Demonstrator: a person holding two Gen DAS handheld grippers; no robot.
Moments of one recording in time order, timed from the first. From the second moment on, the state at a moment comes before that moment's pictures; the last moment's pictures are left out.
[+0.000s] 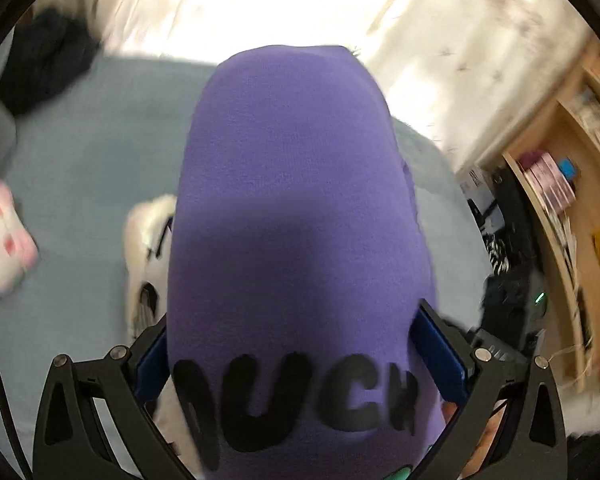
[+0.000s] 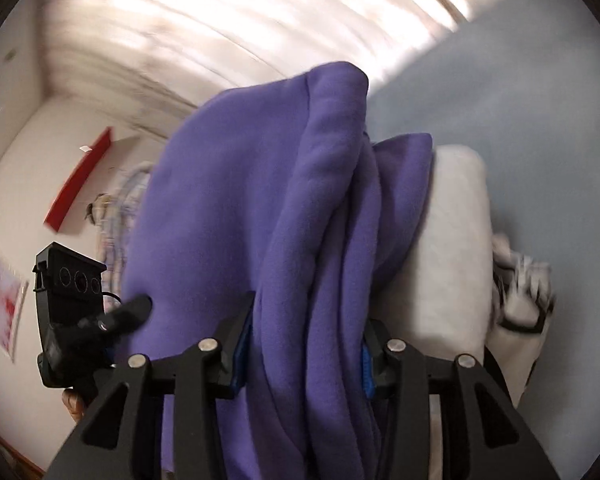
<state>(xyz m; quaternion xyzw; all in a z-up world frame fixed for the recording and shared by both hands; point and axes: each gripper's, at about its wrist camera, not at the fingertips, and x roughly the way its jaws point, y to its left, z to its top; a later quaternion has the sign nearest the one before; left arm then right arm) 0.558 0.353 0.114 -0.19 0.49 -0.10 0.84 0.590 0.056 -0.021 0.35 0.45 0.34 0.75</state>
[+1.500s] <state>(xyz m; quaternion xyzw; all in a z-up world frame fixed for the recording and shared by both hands) 0.474 0.291 0.175 -0.09 0.43 -0.05 0.90 0.526 0.037 0.040 0.21 0.45 0.28 0.82</state>
